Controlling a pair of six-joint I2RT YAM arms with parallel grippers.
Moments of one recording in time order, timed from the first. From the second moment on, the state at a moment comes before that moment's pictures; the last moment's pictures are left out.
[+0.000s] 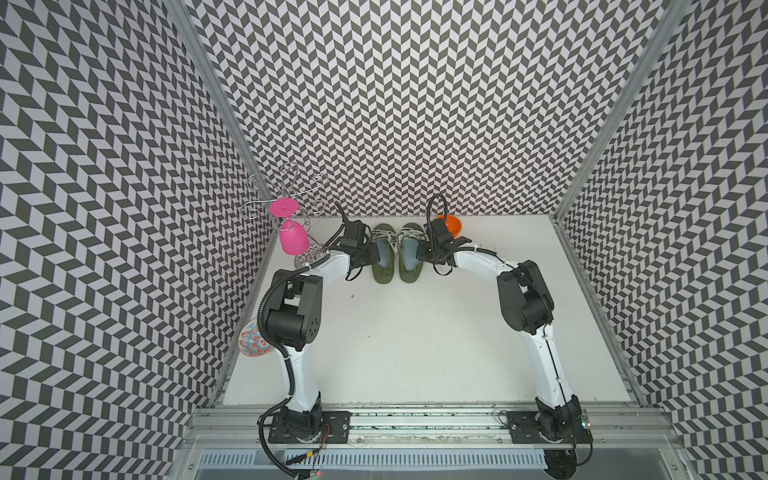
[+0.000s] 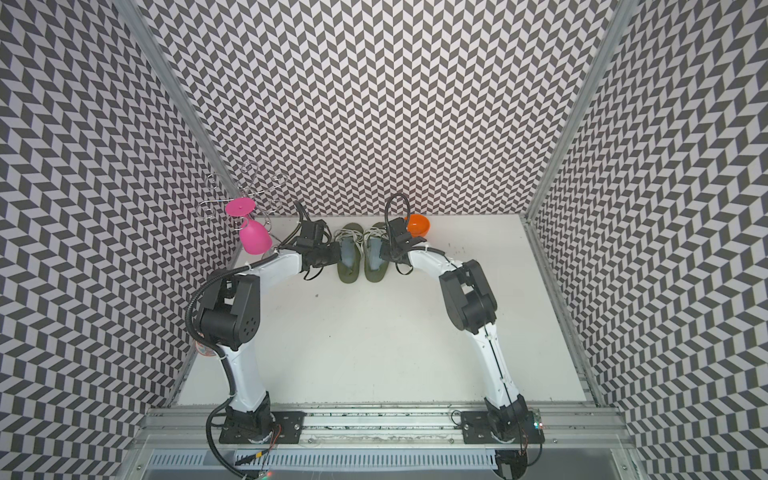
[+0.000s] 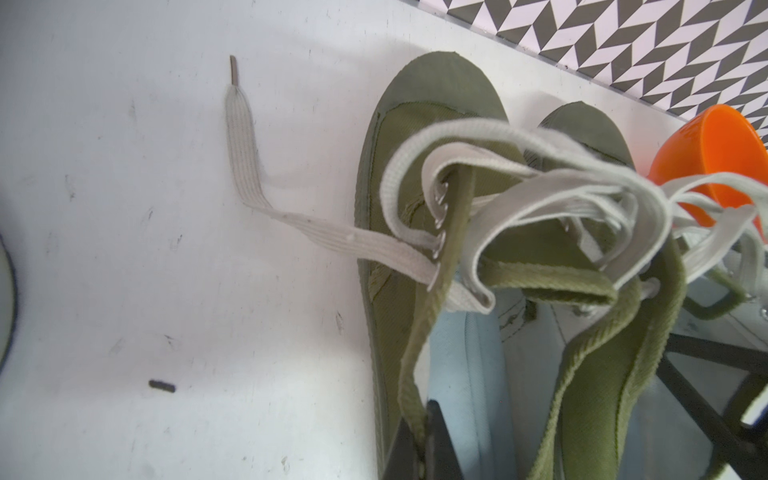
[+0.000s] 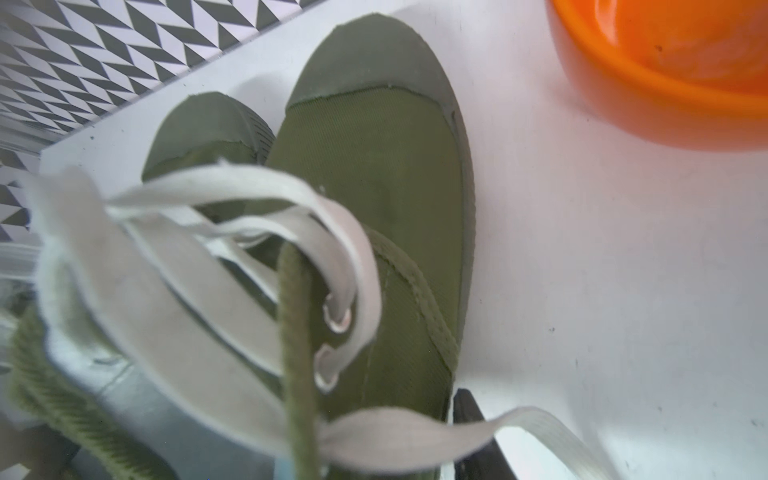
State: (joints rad) left arm -0.23 1.97 1.37 -0.22 0.13 -0.42; right arm 0.50 2.33 1.86 -0.37 0.00 0.65
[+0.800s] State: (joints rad) left arm -0.23 1.87 1.37 -0.23 0.15 -0.42; right arm 0.48 2.19 1.76 -0.31 -0.11 0.60
